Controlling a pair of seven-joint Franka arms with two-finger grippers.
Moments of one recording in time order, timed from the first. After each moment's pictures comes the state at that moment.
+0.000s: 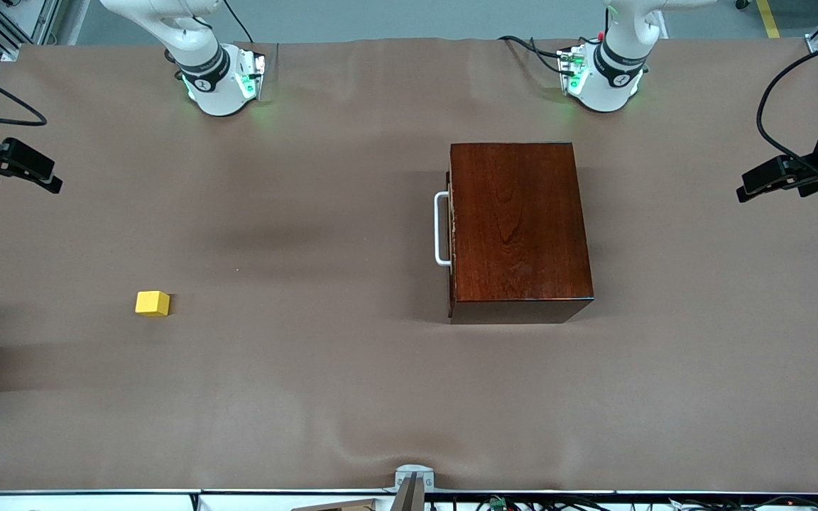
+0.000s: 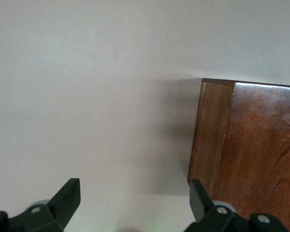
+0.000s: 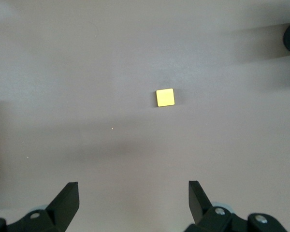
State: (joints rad) left arm -0.03 0.04 0.01 -1.52 -0.04 1.51 -0.09; right arm -0.03 -0.02 -0.01 -1.54 0.02 1.53 0.04
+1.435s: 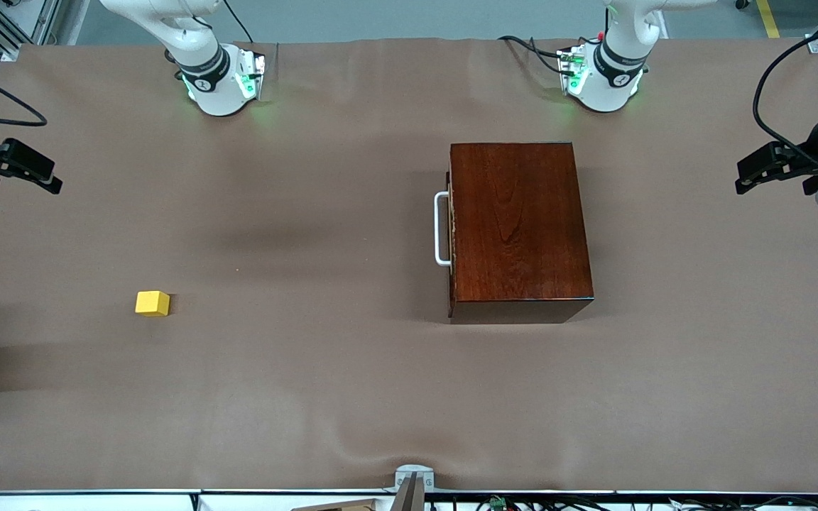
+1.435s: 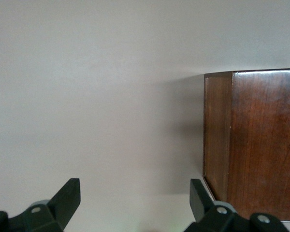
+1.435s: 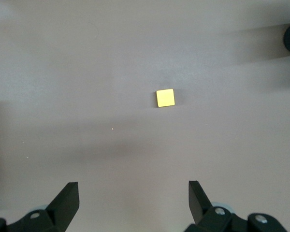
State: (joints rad) left arm -0.03 0.03 -0.02 -1.51 0.03 1.50 0.00; right arm -0.03 -0.02 -0.01 -1.55 0.02 1.53 0.04
